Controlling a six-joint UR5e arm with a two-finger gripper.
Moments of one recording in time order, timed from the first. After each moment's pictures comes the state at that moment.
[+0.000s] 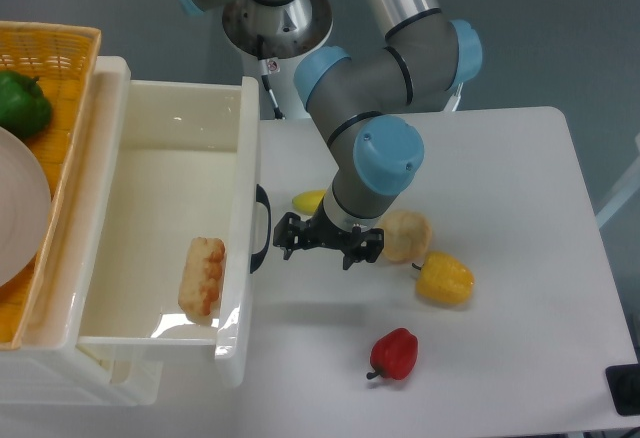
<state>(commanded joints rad) 2.47 -1.96 -1.60 -1.25 1.30 0.53</state>
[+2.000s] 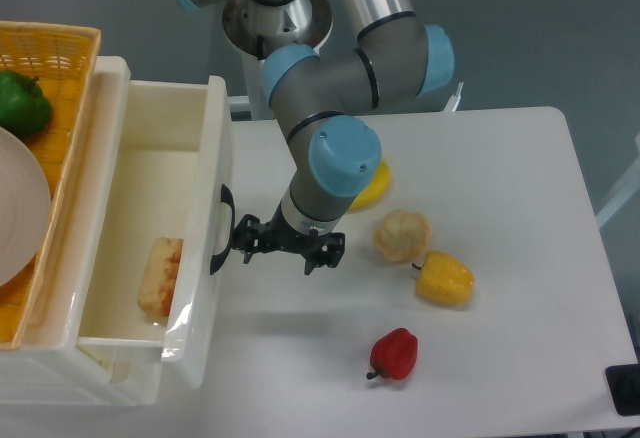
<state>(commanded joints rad) 2.38 -1.95 -1.58 -1.25 1.27 0.44</state>
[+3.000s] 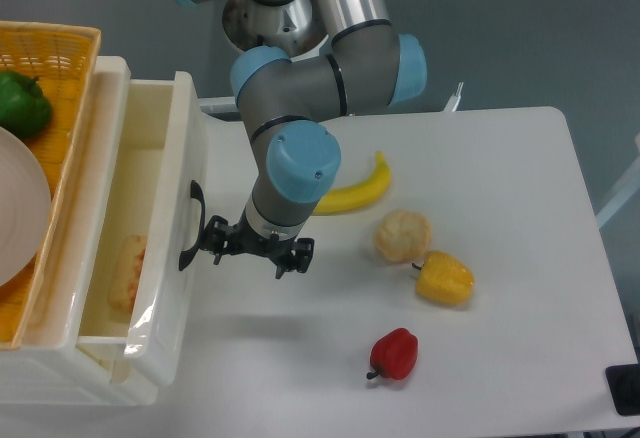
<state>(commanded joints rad) 2.31 -1.96 -1.57 -1.24 1.27 0.44</state>
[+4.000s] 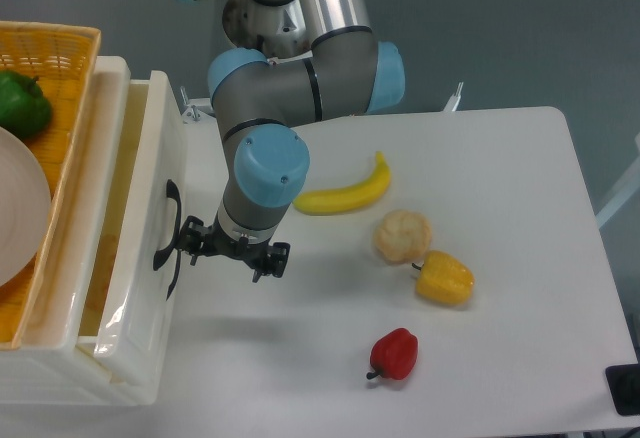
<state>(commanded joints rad) 2.27 -1.96 -1.56 -1.24 1.27 0.44</state>
